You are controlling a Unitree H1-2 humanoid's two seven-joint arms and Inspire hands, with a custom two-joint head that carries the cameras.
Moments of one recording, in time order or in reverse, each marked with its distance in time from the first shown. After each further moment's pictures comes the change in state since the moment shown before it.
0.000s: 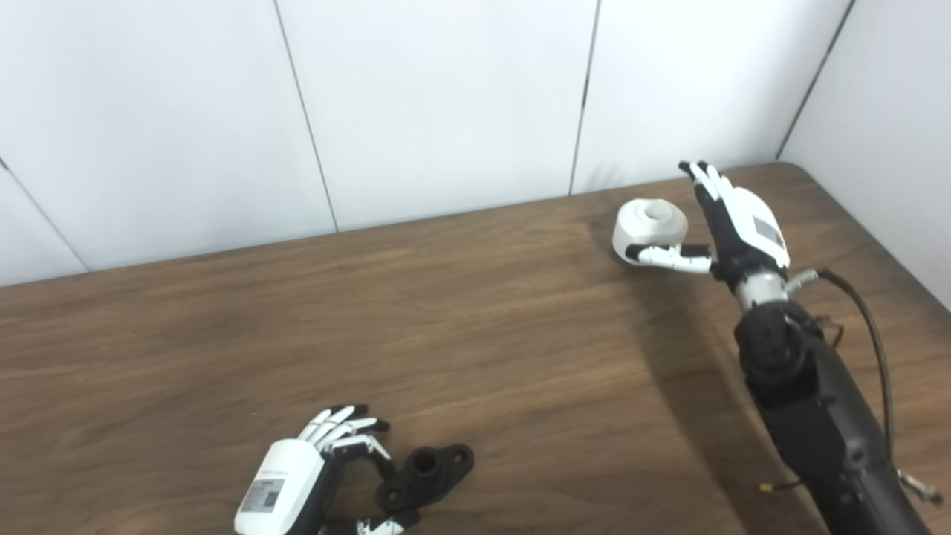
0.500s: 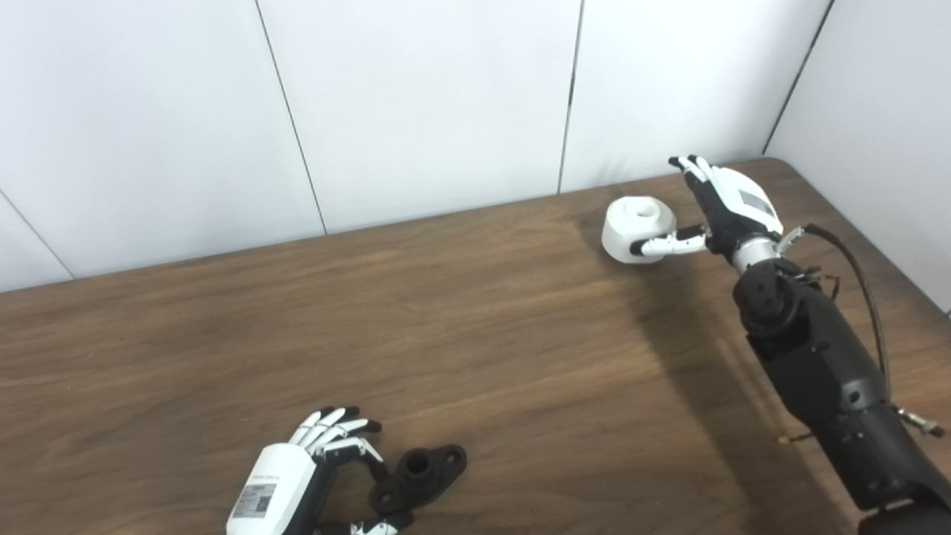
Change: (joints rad) left arm 0.000 -0.001 0.001 -0.001 0.001 0.000 -0.002; right arm -0.087 -0.085 0.059 0.109 0.001 0.060 0.118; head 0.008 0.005
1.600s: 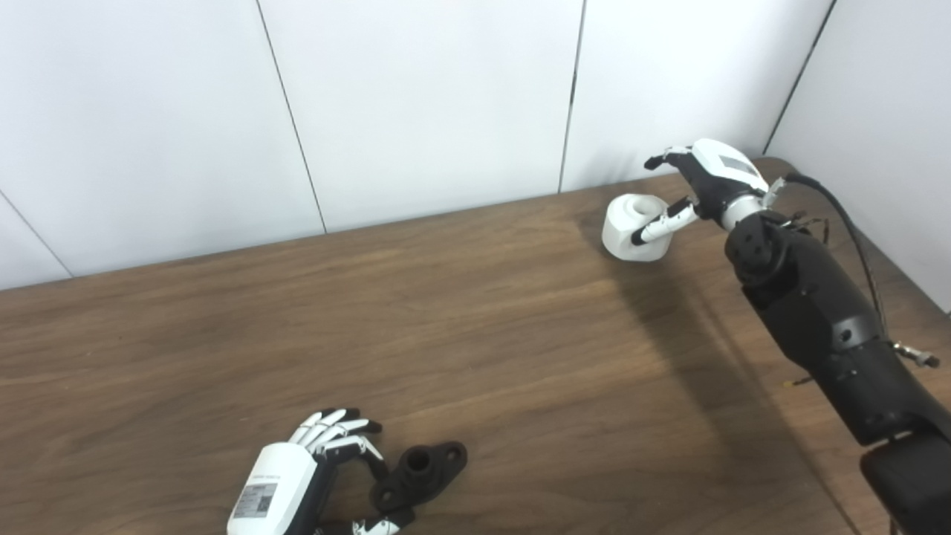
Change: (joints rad) left arm 0.011 -0.020 0.009 -0.025 0.022 0.022 -0.011; right arm -0.140 -0.059 0.113 0.110 0.003 -0.016 0.077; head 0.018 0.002
